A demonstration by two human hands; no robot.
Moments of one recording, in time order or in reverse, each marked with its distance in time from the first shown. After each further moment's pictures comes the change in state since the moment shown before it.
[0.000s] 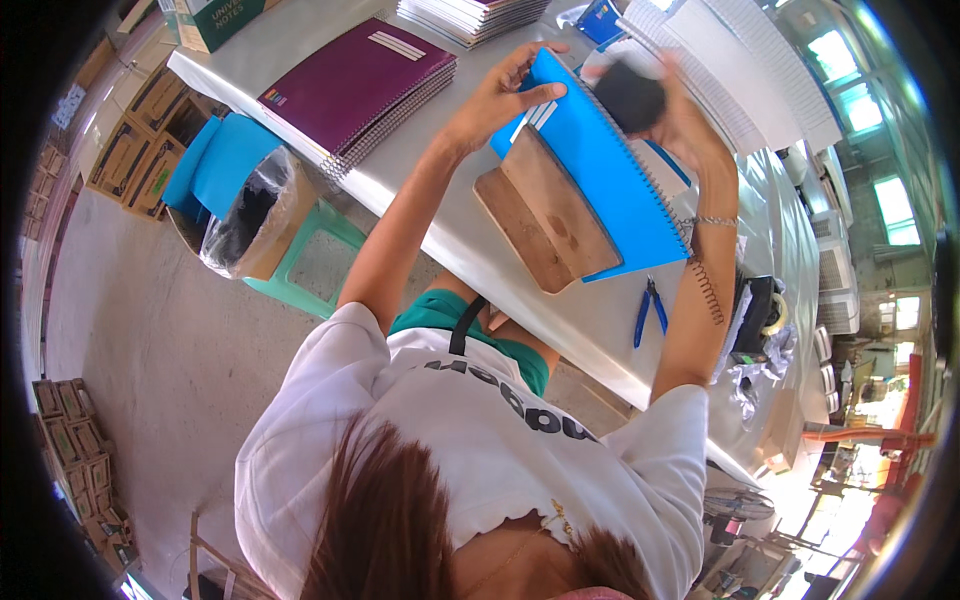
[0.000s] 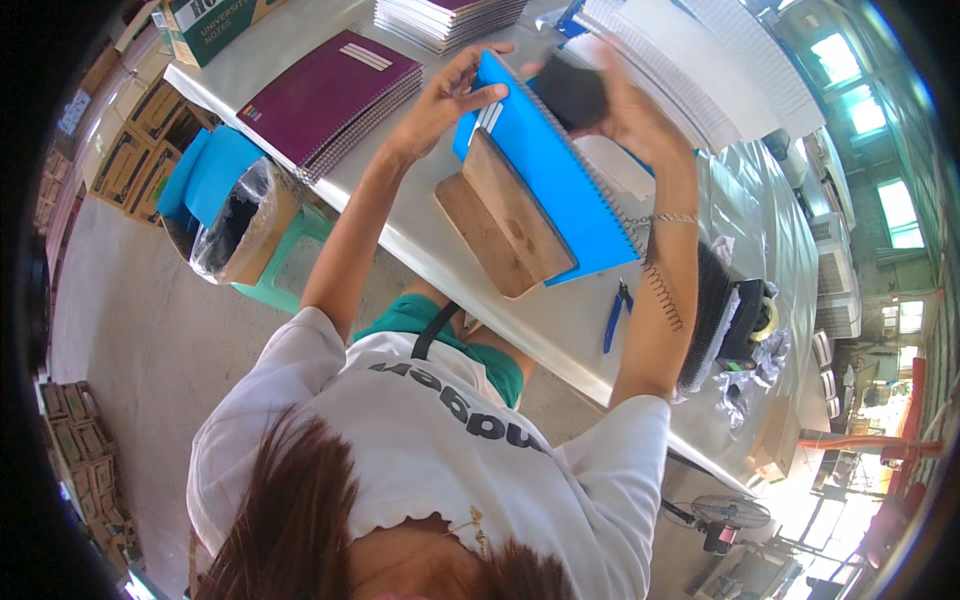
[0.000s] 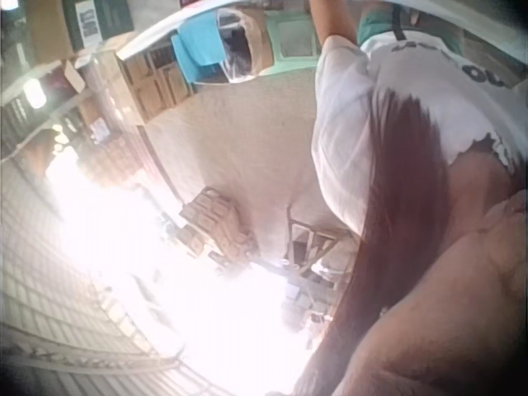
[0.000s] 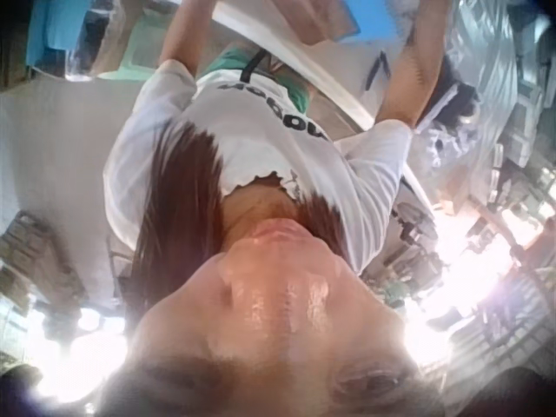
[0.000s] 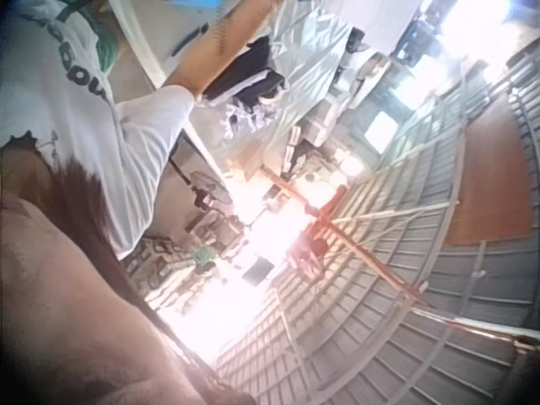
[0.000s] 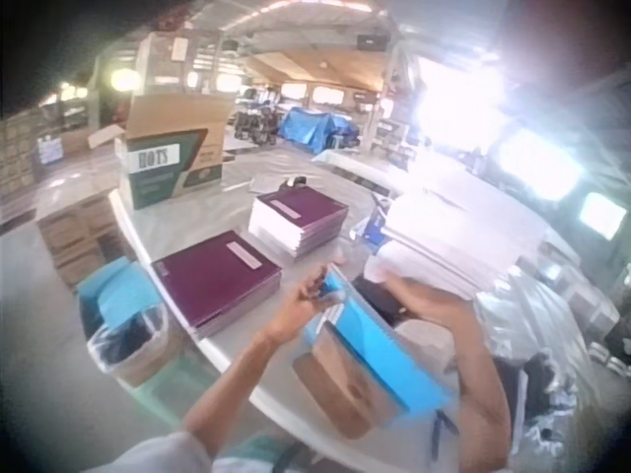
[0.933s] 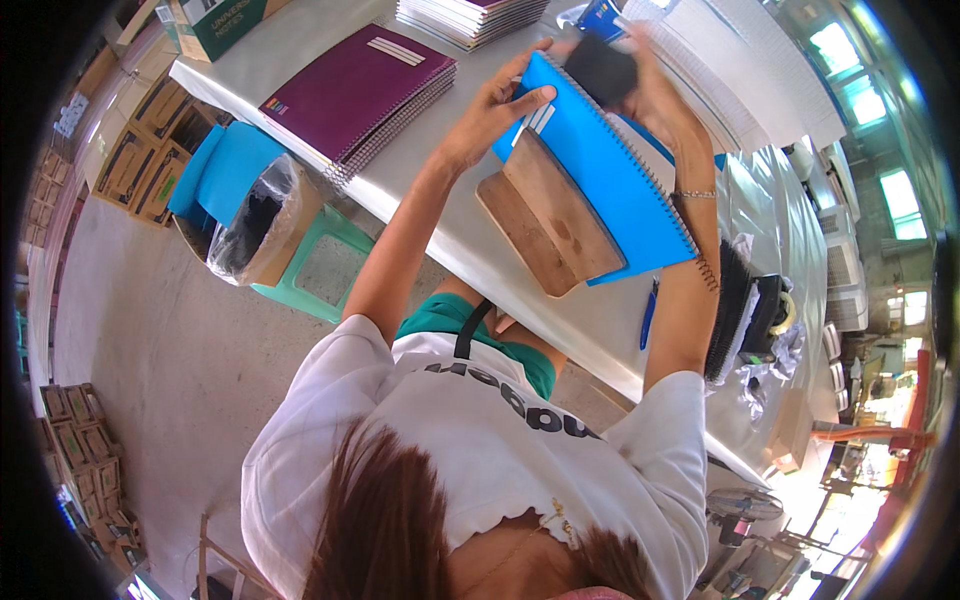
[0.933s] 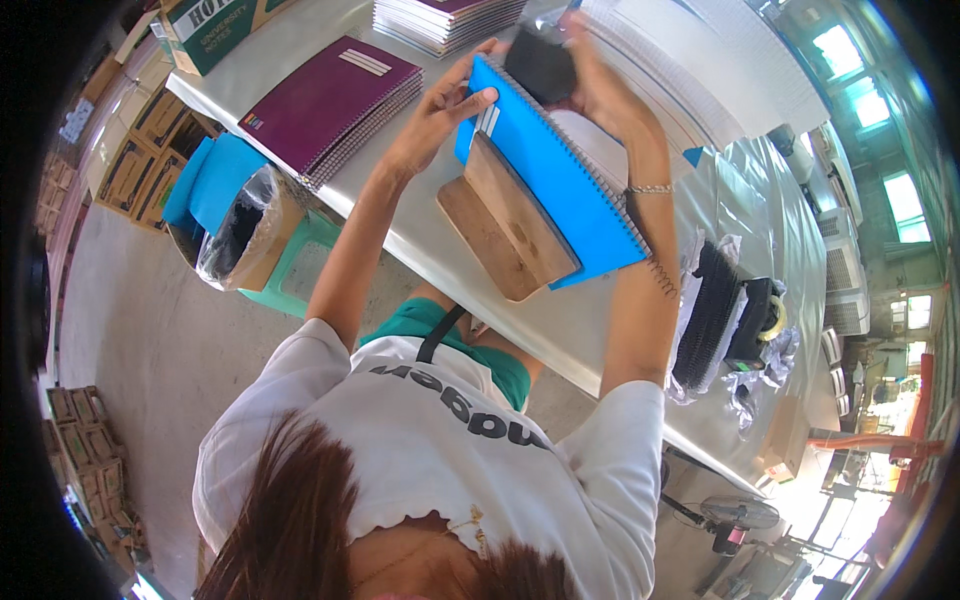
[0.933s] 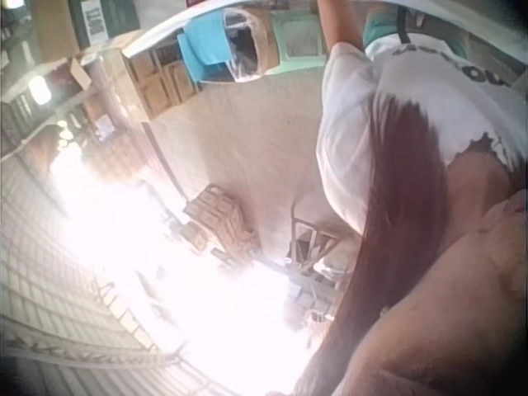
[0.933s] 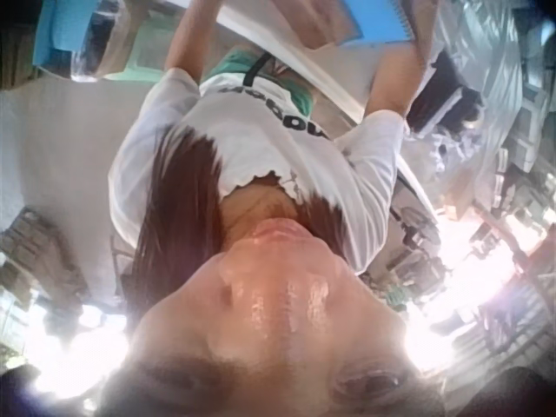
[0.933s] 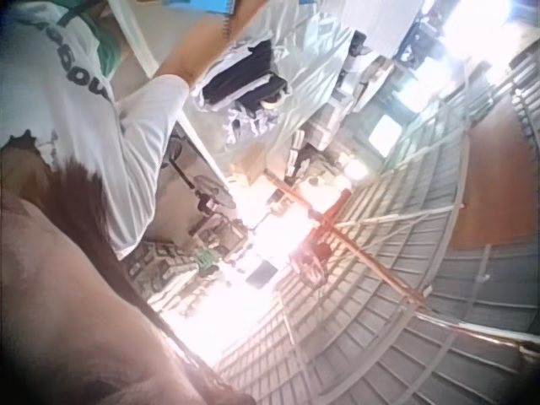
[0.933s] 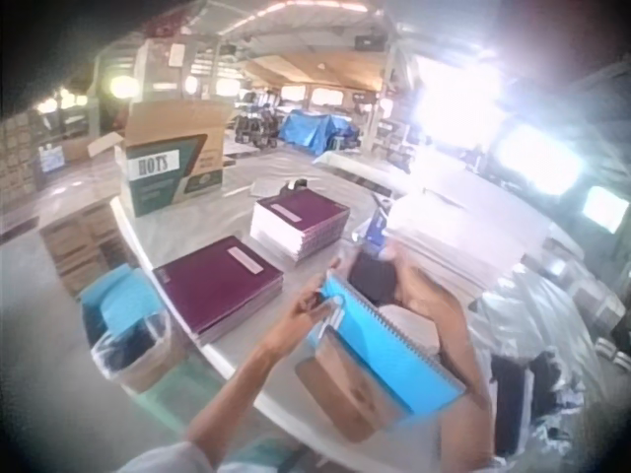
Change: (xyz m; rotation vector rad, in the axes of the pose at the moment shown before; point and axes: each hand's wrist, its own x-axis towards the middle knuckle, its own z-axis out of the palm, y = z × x) left_hand -0.006 -0.006 0.002 -0.075 0.019 -0.041; right_hand 0.043 0.014 0.001 -0.002 0.031 -0.052
